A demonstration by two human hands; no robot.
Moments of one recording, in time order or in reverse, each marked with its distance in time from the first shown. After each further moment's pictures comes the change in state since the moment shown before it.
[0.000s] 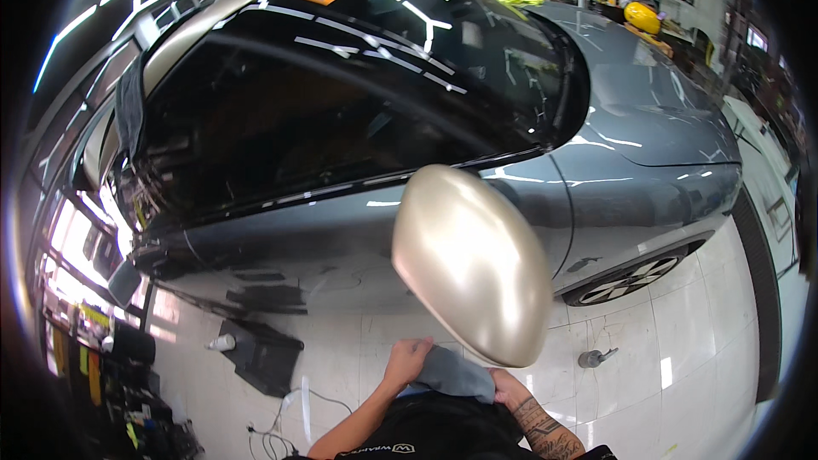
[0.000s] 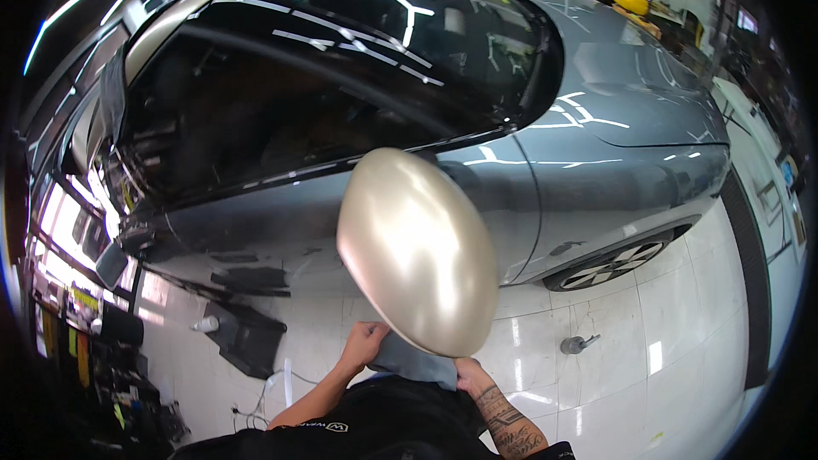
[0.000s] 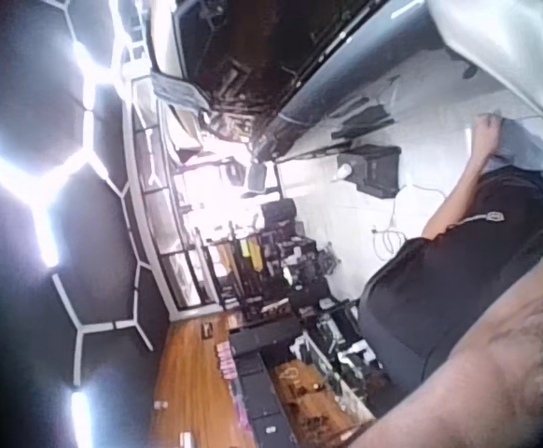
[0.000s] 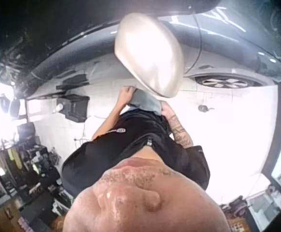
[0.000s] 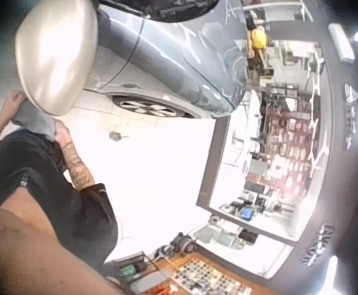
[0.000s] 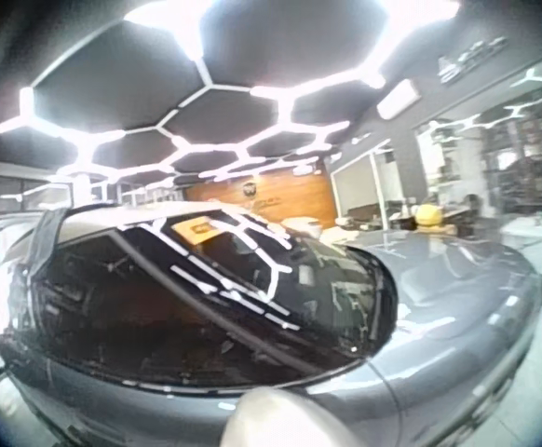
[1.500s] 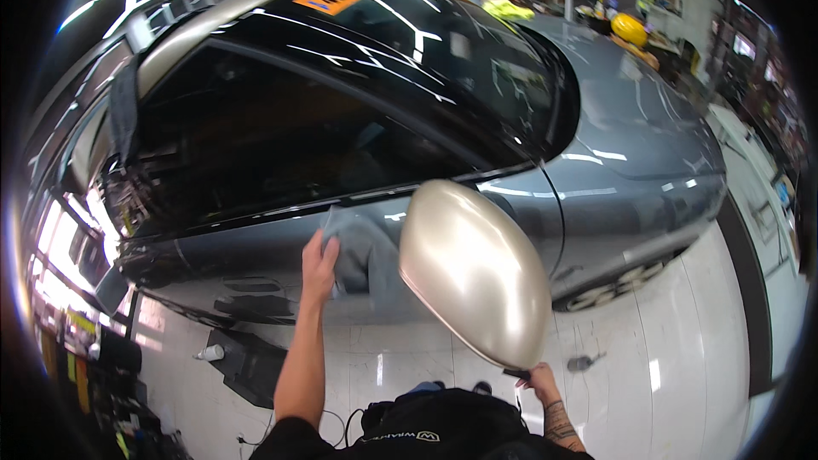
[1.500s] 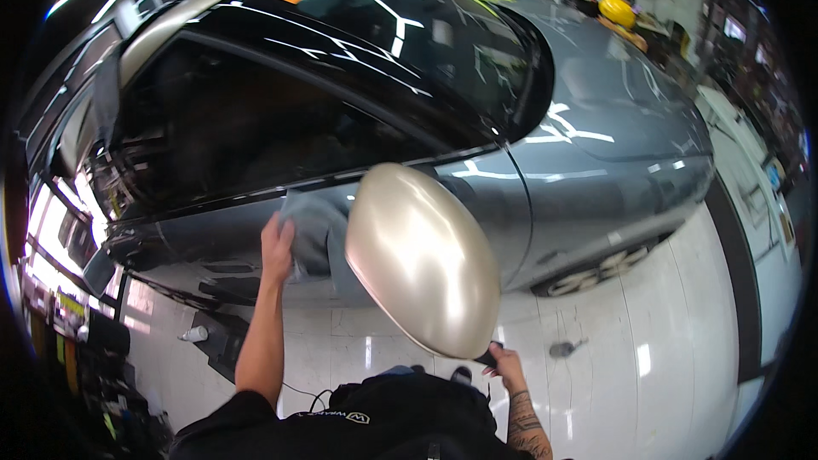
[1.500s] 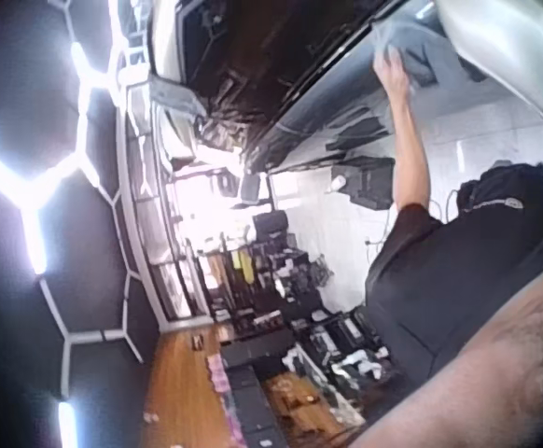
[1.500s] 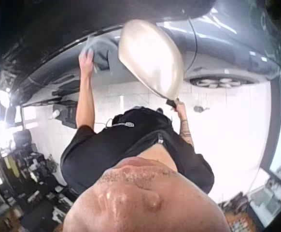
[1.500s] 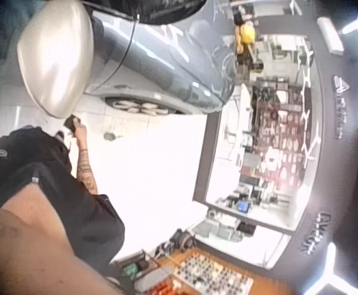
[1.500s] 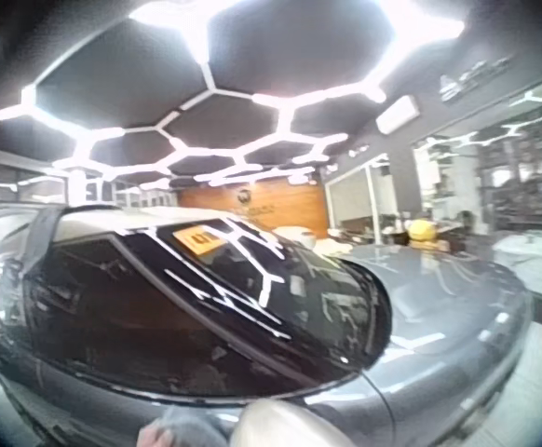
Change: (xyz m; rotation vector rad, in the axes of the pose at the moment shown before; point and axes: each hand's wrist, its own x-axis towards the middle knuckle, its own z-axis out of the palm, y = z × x) left_hand 0.113 0.084 -0.180 -0.238 0.217 0.776; right_hand -0.065 -0.052 -0.053 -0.575 0.516 -0.405
